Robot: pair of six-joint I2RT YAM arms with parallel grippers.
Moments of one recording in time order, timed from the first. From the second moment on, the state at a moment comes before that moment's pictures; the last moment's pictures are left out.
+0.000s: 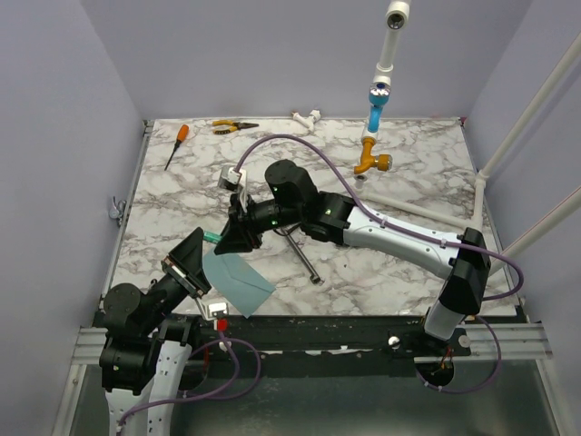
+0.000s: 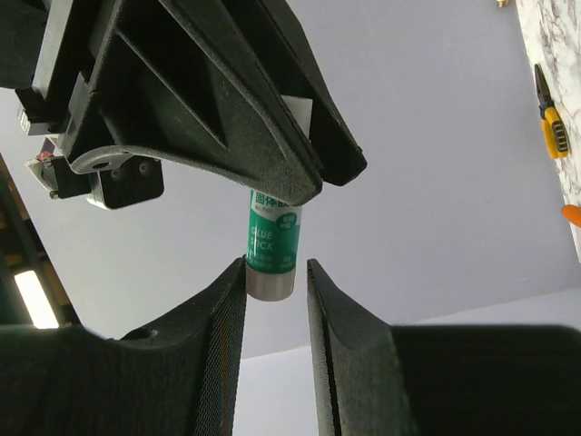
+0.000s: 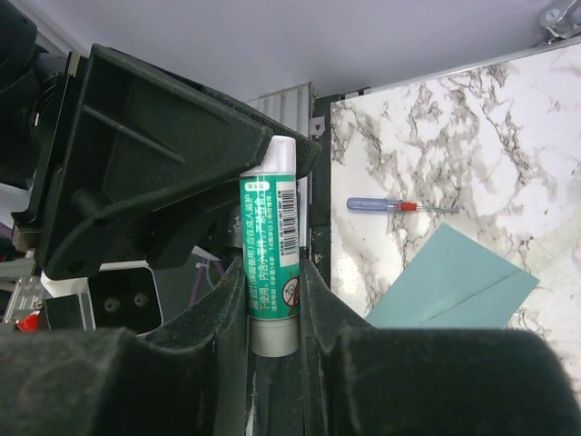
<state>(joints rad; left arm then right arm) -0.12 0.03 0.65 -0.64 0.57 2.02 1.09 1.72 1.59 -0.15 -0.60 0.18</state>
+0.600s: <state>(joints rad) -0.12 0.06 0.67 -0.64 0.57 2.00 1.10 1.72 1.59 -0.17 -0.62 0.13</state>
